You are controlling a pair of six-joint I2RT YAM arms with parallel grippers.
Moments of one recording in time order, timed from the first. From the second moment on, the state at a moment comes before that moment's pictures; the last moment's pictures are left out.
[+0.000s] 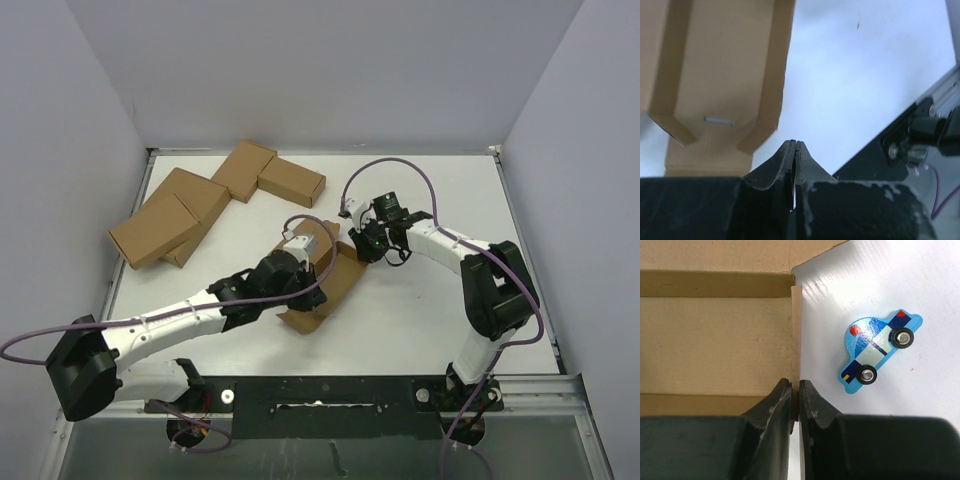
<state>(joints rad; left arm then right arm) -0.94 1.22 0.77 -0.14 -0.02 -0.71 0.44 1.75 1.13 -0.40 -0.31 -0.37</state>
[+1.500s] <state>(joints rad) -0.92 1.13 0.80 -0.32 -0.03 -0.71 0.42 1.74 1.10 -0.38 -0.33 -0.28</state>
